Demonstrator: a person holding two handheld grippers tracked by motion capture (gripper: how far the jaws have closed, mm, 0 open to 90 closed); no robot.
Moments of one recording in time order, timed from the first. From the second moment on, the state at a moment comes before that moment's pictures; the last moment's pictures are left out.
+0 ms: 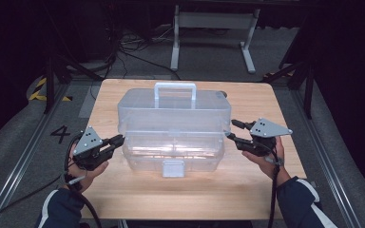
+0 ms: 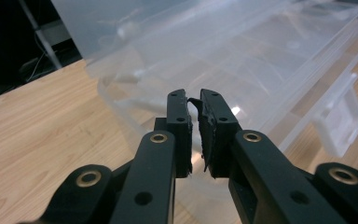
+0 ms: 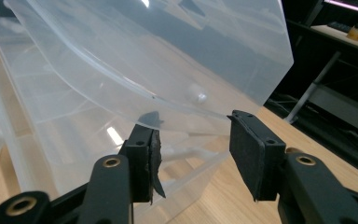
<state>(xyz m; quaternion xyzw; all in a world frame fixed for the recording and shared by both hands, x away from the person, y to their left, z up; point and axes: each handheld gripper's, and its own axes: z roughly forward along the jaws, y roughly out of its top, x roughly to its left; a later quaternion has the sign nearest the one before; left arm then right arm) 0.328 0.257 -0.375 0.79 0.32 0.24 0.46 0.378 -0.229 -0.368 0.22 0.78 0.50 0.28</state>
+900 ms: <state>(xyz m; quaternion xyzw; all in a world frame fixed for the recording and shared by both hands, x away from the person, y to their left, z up) 0.306 0.287 -0.442 0.82 0.38 0.21 0.37 0.393 -0.209 -0.346 0.26 0.70 0.55 0.37</state>
